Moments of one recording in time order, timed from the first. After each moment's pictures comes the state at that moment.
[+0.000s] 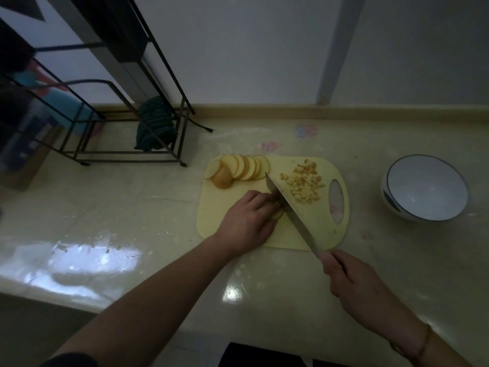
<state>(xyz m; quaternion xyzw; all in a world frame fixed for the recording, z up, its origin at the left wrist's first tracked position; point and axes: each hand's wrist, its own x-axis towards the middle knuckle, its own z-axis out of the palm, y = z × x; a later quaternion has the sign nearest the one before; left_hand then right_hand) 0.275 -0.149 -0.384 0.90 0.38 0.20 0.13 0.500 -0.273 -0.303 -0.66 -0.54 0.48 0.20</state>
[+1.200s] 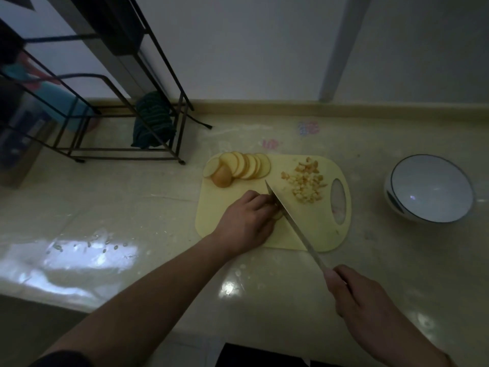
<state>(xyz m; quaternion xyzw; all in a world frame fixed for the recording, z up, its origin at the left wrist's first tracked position) 0.272 -0.148 -0.384 0.90 0.36 0.20 0.12 0.498 -0.291 -0.295 -0.67 -0.56 0.45 0.20</state>
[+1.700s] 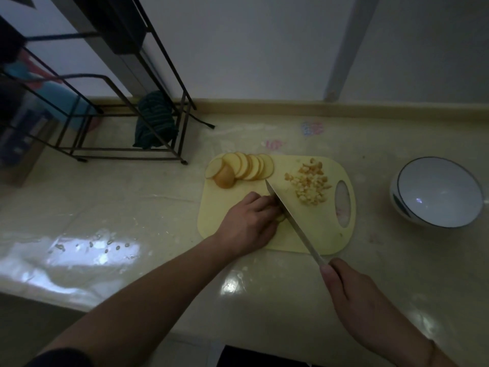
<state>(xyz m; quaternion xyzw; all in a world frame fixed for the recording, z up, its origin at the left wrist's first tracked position) 0.271 -0.147 -0.384 0.90 0.36 0.21 0.14 0.491 -0.278 -0.304 -0.67 -0.58 0.44 0.16</state>
